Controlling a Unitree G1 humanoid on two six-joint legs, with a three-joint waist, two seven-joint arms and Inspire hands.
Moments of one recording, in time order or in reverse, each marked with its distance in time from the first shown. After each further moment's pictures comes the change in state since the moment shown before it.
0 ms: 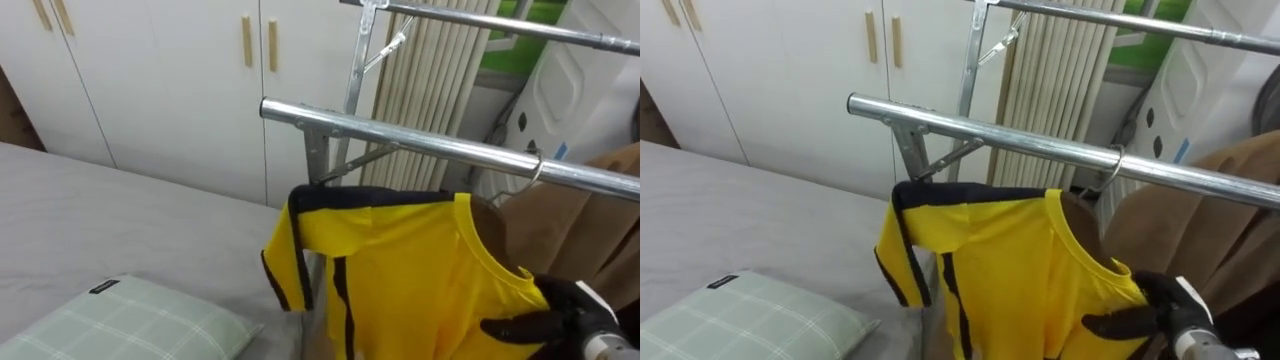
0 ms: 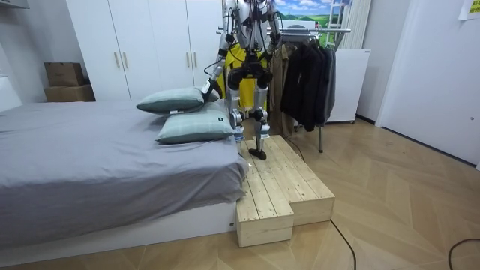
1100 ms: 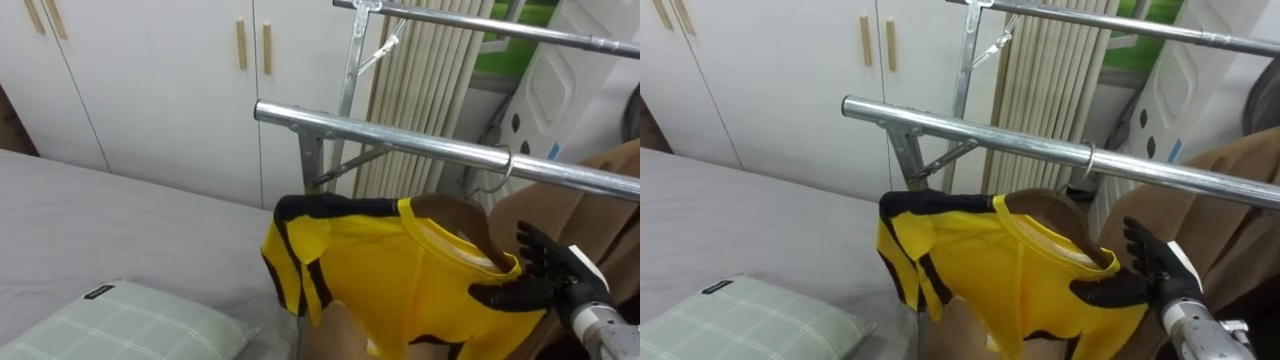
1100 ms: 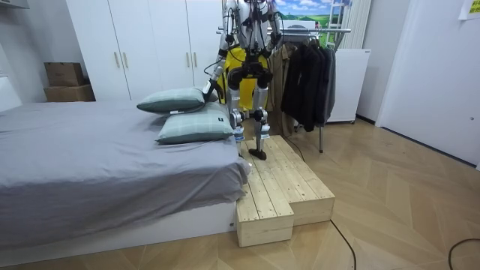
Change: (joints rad) left arm 0.002 0.002 -0.030 0.011 0.001 0.015 -0.016; right arm 0.009 0.020 0.000 -0.106 0.041 0.002 -0.019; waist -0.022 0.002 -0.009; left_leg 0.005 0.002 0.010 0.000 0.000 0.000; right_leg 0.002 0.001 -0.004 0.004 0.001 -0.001
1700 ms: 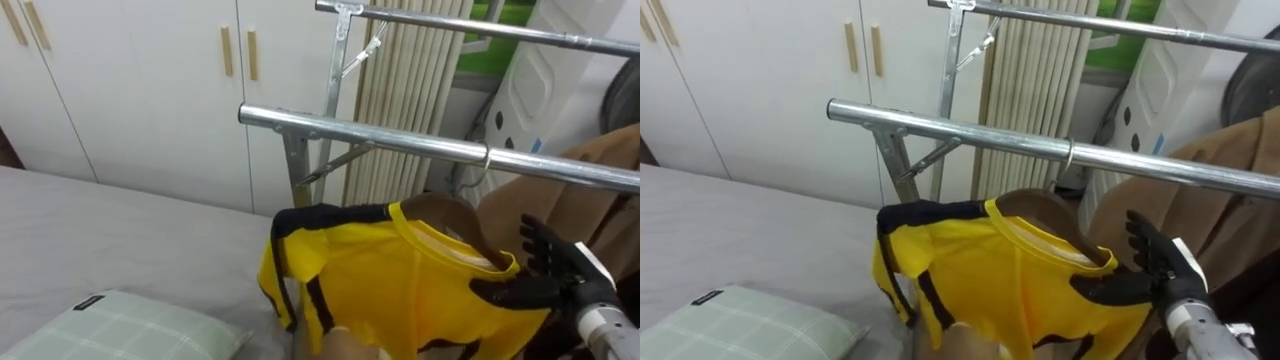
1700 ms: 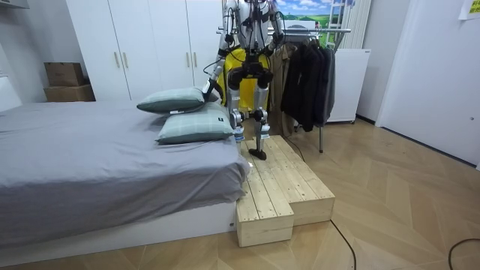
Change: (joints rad) left arm 0.004 -0.002 0.021 0.014 0.001 0.002 -0.006; right arm 0.097 0.000 -0.053 -0.141 0.046 -0.001 -0.008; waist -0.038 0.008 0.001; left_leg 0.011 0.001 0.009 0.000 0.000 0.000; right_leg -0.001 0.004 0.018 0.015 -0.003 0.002
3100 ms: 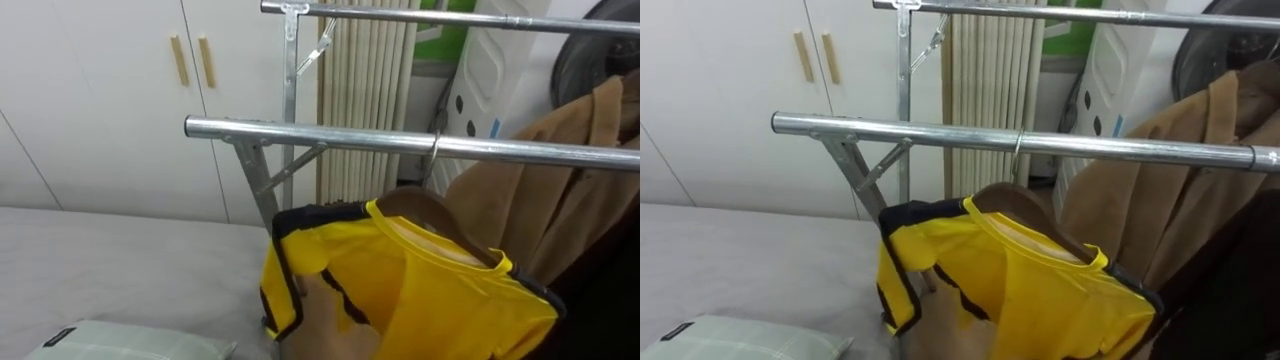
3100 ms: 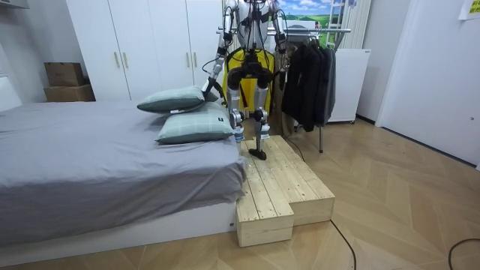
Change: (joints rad) left arm 0.030 -0.014 -0.041 0.055 -0.049 -0.034 -0.001; right arm 0.402 0.203 0.028 0.309 -0.144 -0.056 -0.041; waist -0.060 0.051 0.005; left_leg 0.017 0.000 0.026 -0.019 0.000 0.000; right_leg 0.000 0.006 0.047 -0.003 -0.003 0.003
